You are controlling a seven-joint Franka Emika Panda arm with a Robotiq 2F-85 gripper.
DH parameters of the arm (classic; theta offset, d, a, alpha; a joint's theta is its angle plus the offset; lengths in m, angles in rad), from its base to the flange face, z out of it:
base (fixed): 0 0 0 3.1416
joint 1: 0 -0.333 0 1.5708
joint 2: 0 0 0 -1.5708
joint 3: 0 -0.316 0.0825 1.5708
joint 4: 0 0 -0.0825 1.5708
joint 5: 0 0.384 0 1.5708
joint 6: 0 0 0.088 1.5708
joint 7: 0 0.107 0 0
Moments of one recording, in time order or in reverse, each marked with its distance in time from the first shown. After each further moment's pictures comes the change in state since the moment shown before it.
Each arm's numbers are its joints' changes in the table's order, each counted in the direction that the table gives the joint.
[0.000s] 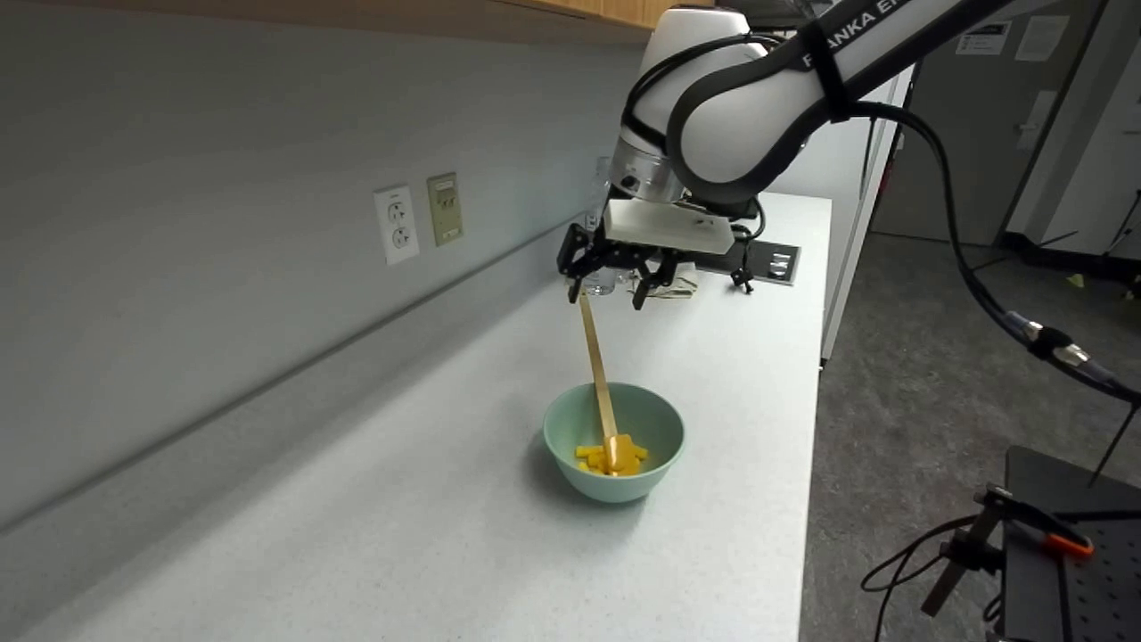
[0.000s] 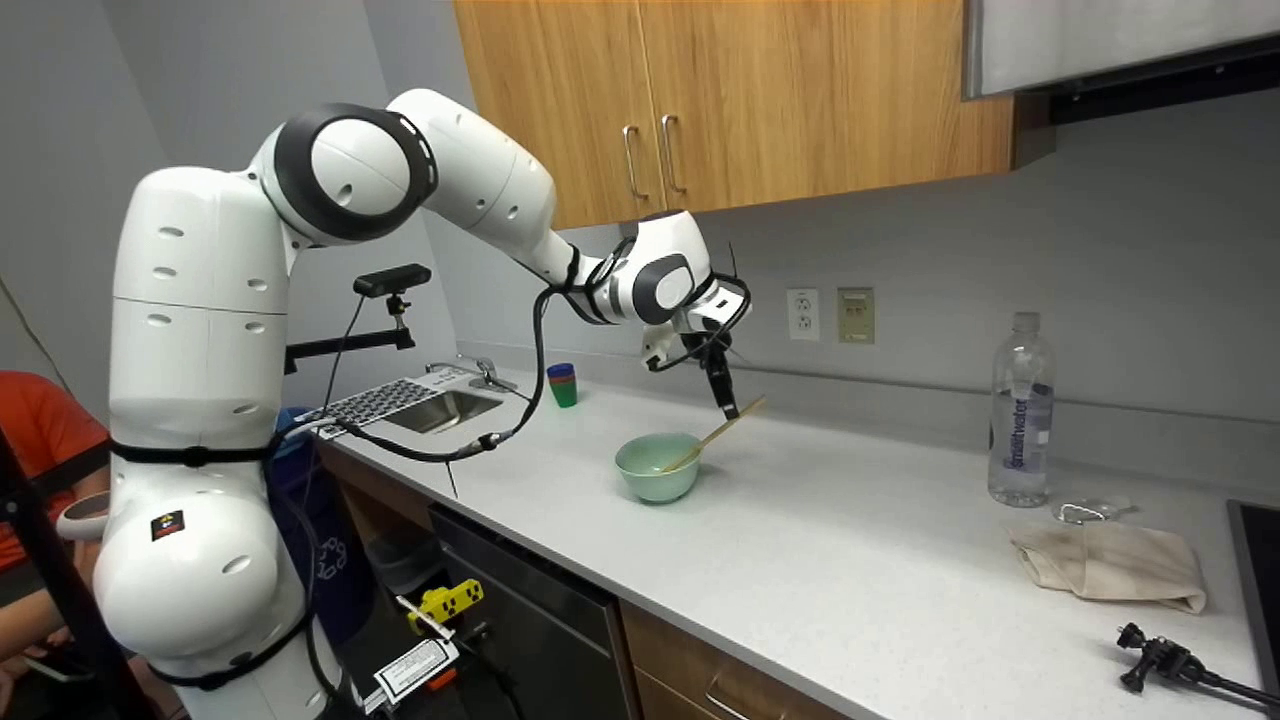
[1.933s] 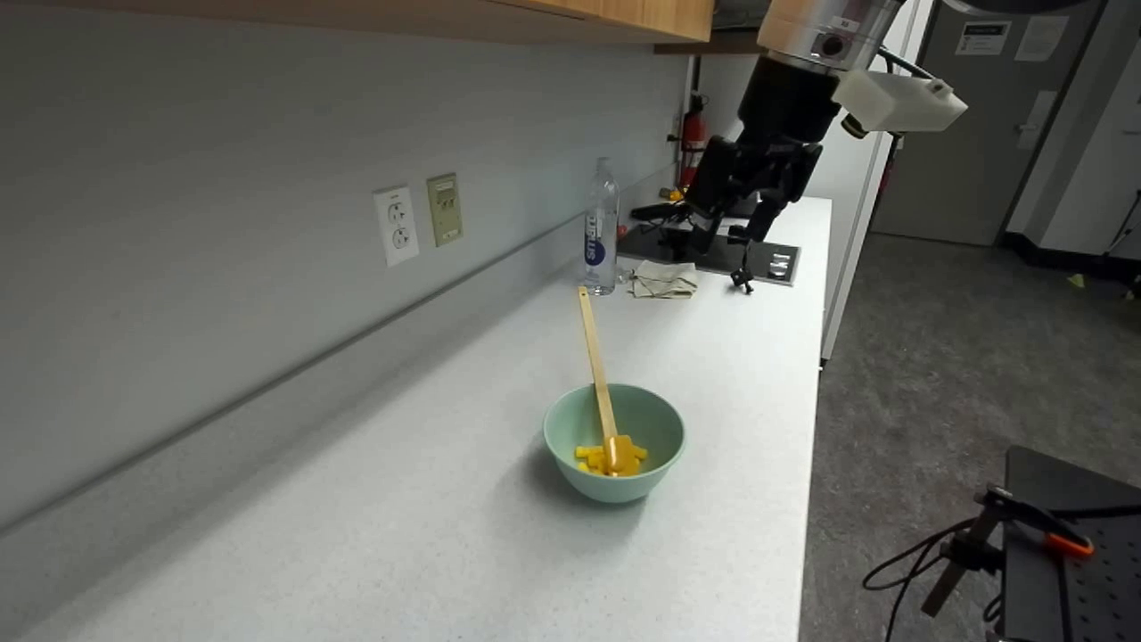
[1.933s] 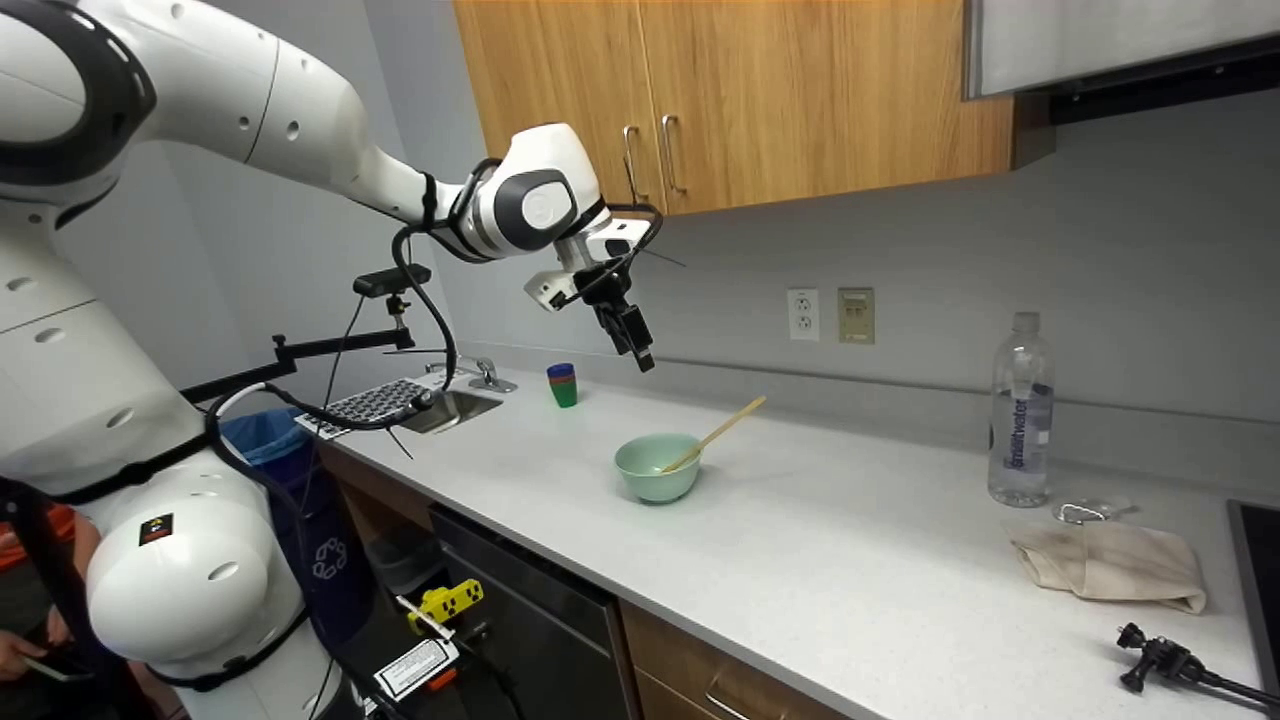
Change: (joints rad) arm 0.062 -0.591 -0.136 0.405 0.024 -0.218 -0.412
